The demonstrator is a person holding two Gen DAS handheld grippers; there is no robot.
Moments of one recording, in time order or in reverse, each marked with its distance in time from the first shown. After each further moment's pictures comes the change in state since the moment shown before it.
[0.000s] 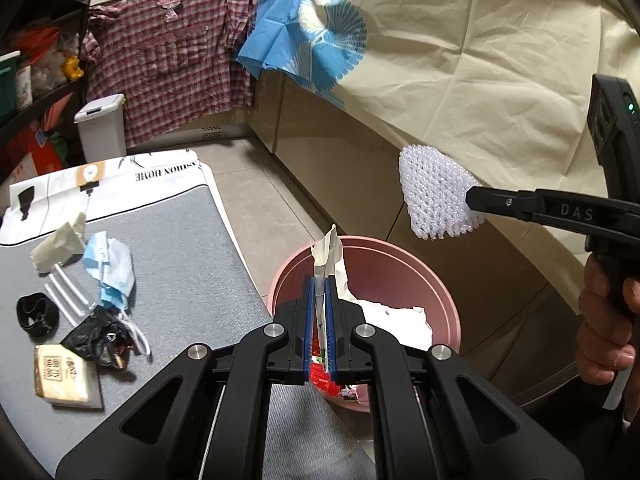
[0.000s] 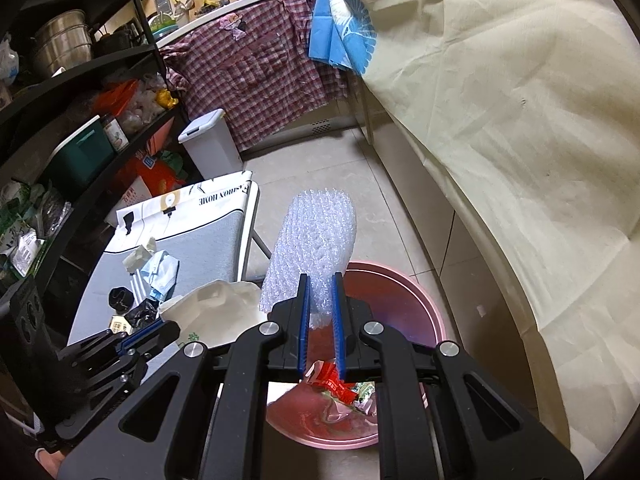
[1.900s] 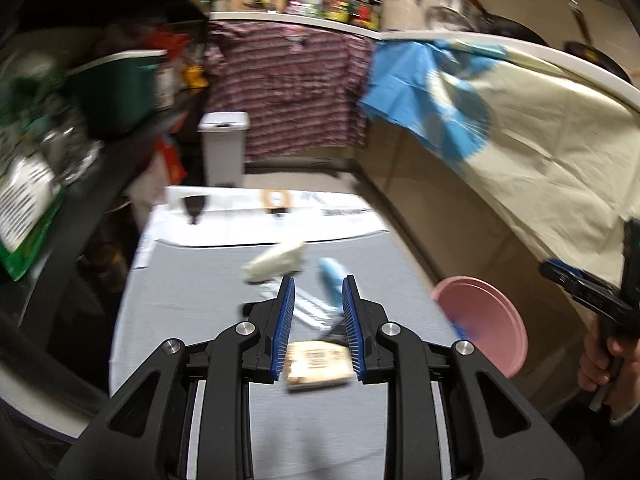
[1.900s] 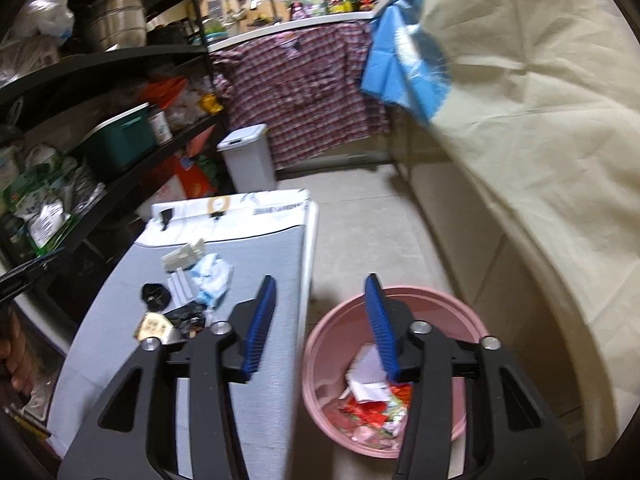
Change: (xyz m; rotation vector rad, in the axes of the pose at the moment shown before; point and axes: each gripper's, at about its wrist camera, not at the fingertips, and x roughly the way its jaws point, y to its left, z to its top) left arm -0.172 0.177 0.009 -0.171 -0.108 0.264; right arm -0.020 0.099 -0.020 -0.162 -0.111 0.075
